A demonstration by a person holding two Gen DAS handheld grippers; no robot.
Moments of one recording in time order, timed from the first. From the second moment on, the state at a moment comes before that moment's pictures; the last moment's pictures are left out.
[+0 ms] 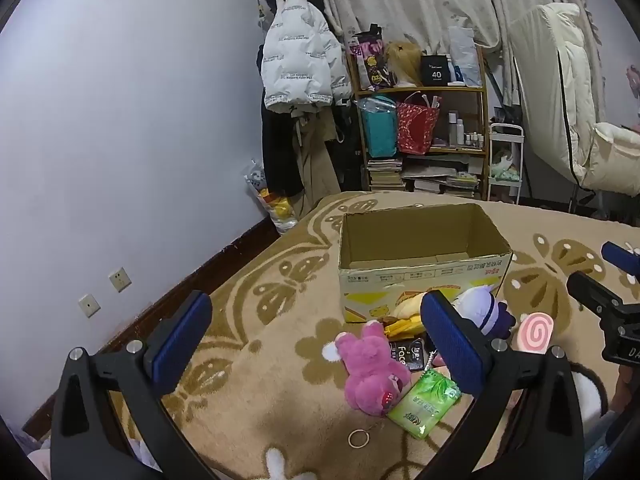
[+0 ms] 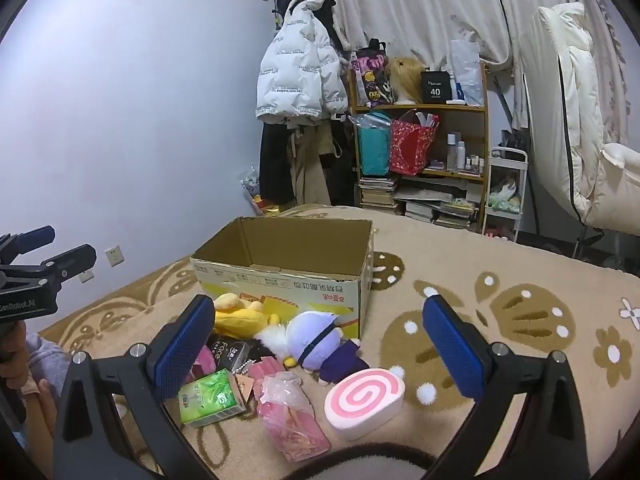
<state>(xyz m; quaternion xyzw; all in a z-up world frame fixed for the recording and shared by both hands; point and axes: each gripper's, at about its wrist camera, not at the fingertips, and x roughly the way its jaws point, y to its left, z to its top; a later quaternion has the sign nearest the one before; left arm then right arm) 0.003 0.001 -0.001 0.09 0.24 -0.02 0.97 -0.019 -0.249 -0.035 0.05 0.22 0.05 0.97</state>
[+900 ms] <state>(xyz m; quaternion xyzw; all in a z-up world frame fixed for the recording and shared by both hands) 0.004 0.005 -0.003 0.09 0.24 -0.02 0.97 -0.020 -0.248 -0.035 0.05 0.22 0.04 0.97</state>
